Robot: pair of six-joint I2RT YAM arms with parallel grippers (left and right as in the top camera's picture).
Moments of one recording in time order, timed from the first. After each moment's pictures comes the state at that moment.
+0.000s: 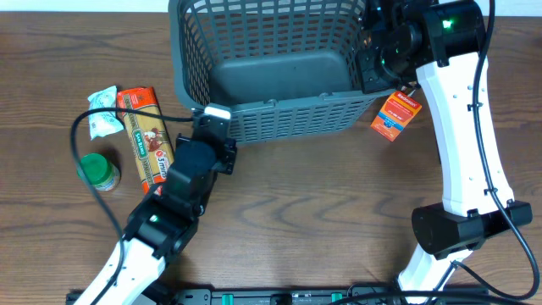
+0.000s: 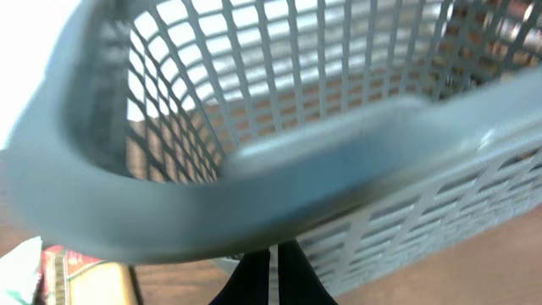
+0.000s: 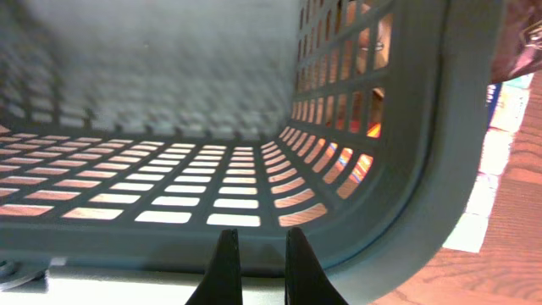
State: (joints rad) left arm -0.54 0.98 0.67 -0.05 -0.31 -0.03; right arm 0.25 1.93 2.32 -1.62 0.08 0.06
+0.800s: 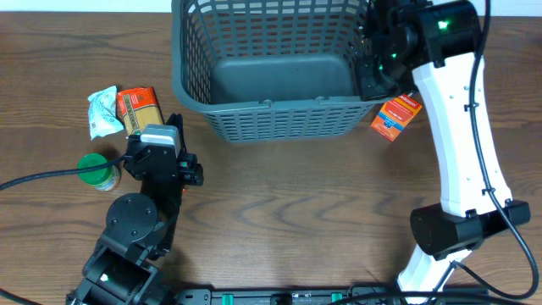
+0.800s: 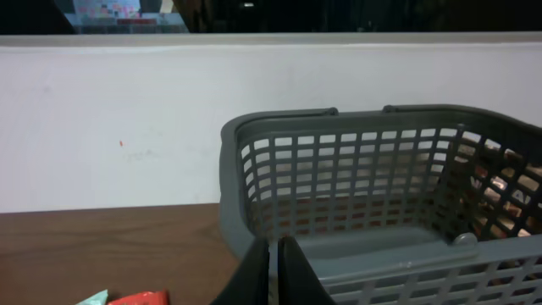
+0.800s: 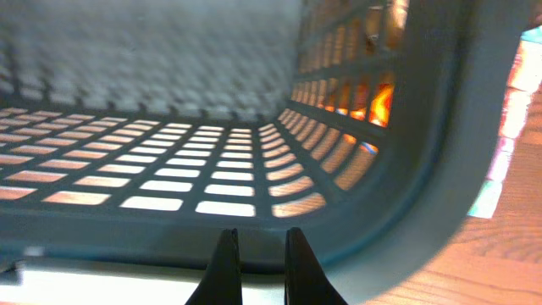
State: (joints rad) left arm -0.54 0.63 0.67 -0.07 -0.41 -0.03; right arm 0.28 1.93 2.31 -1.69 0.08 0.12
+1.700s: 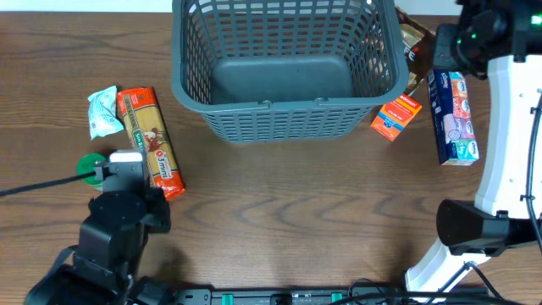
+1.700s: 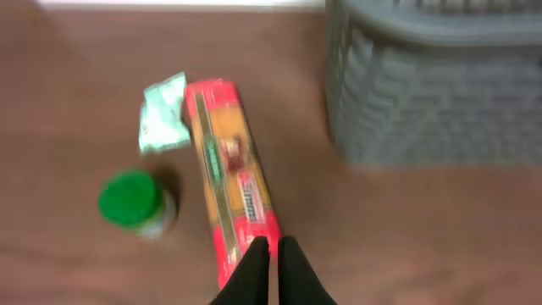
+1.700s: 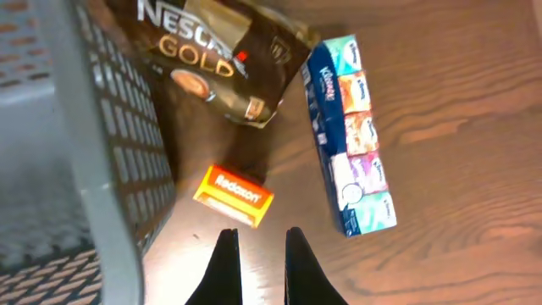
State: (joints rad) left arm -0.44 0.63 1.04 -1.10 -0.36 -0.30; right arm -0.04 1.91 2.37 -1.54 0.14 0.15
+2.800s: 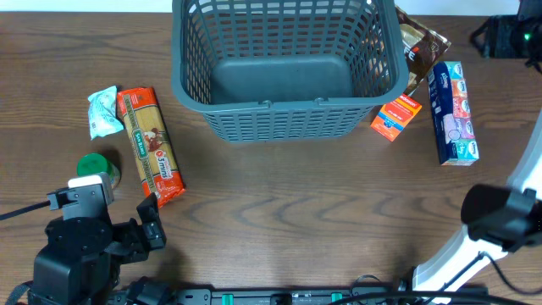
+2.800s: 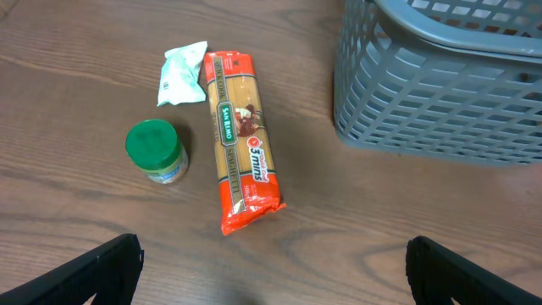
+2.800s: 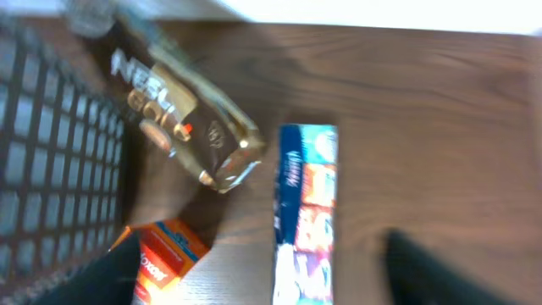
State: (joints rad) left arm -0.41 0.63 1.26 -1.36 -0.33 -0.43; right arm -0.37 2.04 2.38 -1.32 -0.28 -0.37
